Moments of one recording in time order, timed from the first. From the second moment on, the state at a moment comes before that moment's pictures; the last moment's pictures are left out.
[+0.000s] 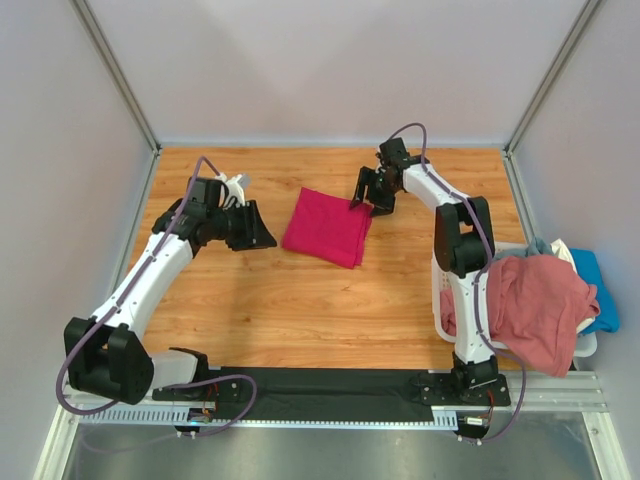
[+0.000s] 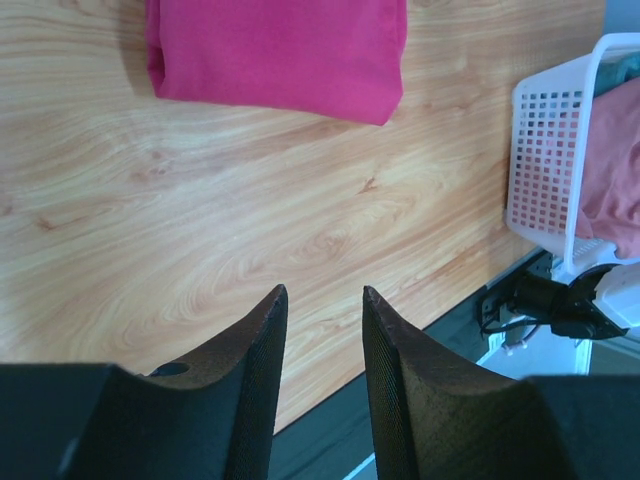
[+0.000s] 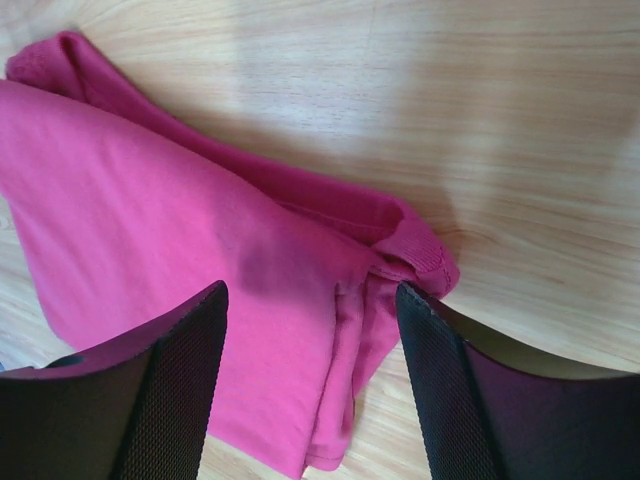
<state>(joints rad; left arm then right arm) -0.23 1.28 1.06 -0.64 0.52 -0.40 0.27 2.32 1.93 -0.70 -0.34 0.49</state>
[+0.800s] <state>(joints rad) -0.22 1.29 1.10 -0.69 0.52 -0.37 0.30 2.32 1.92 -0.72 -0.26 0.51</state>
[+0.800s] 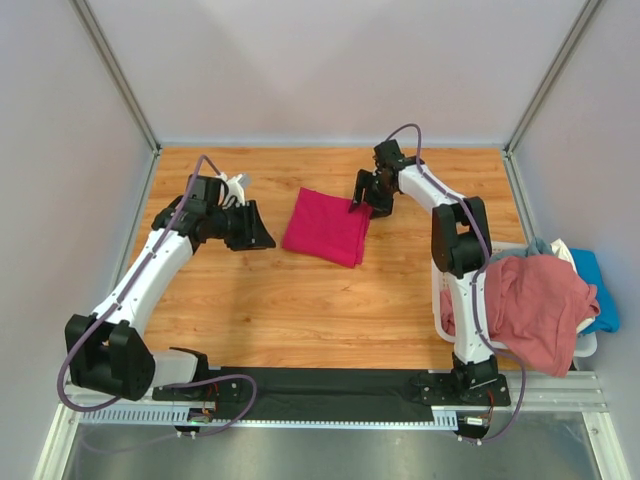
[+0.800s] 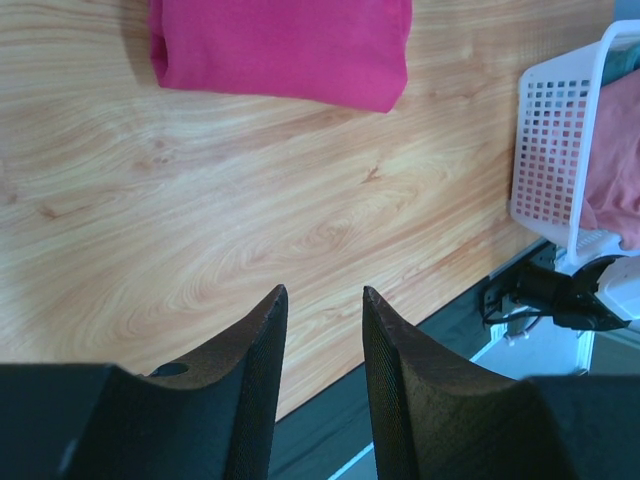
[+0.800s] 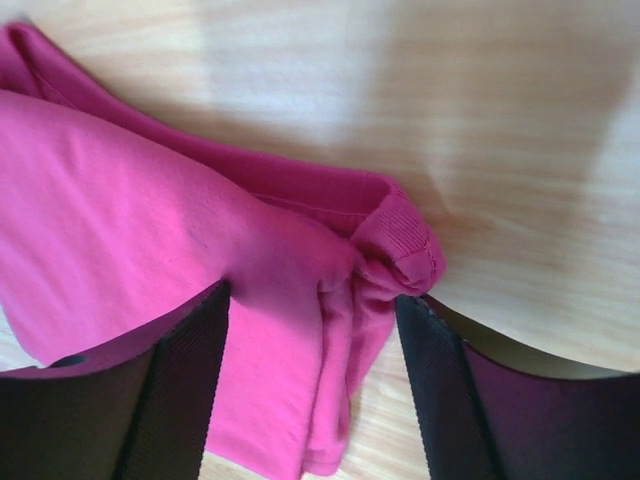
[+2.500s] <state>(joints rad) -0.14 1.29 0.87 -0.67 0.59 -0.42 -0.19 2.57 2.51 -0.76 0.11 -0.22</state>
